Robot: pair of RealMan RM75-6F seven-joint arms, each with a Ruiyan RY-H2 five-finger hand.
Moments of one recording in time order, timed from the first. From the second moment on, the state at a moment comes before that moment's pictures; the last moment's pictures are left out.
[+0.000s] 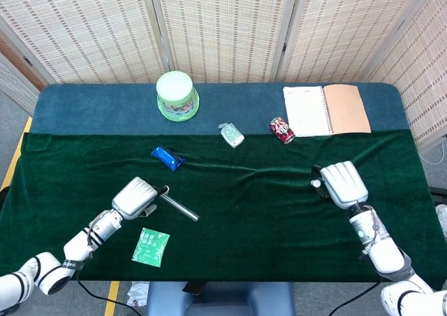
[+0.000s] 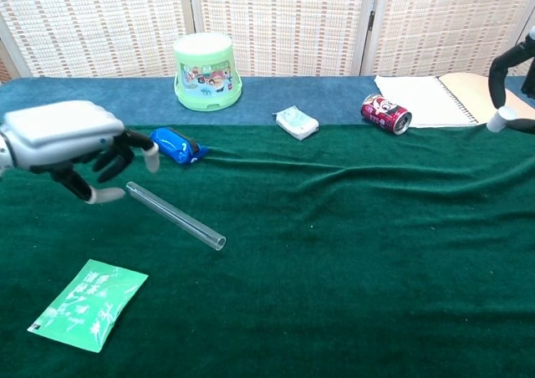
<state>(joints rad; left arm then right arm) -0.66 -1.44 -0.07 -1.30 1.69 0.96 0.11 0.54 -1.14 0.06 -1.75 -1.22 1.16 -0.40</state>
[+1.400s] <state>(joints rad) -0.74 -1.65 -0.02 -1.12 1.56 0.91 0.25 0.52 -1.17 0.09 -1.68 -1.22 1.09 -0.34</state>
